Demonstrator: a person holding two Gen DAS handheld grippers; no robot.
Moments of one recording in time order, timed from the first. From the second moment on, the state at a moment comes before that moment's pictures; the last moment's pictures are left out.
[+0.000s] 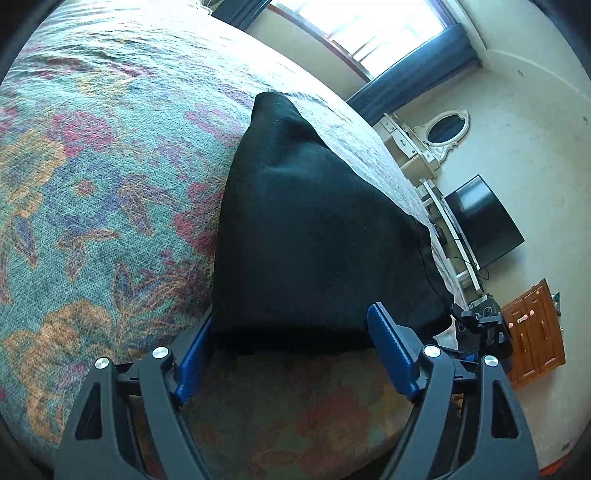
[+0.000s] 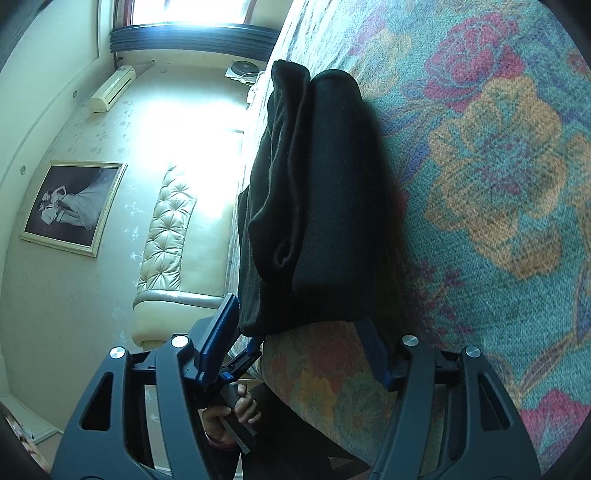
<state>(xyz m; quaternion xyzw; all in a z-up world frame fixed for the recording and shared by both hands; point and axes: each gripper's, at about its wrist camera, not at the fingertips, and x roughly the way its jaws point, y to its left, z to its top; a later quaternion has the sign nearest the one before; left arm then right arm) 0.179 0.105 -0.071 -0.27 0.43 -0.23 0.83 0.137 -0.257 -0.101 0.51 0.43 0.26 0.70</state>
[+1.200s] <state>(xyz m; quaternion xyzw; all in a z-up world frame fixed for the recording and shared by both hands) 0.129 0.036 -0.054 -0.05 0.45 -0.08 0.89 0.109 -0.172 -0.056 0.20 0.45 0.13 0.86</state>
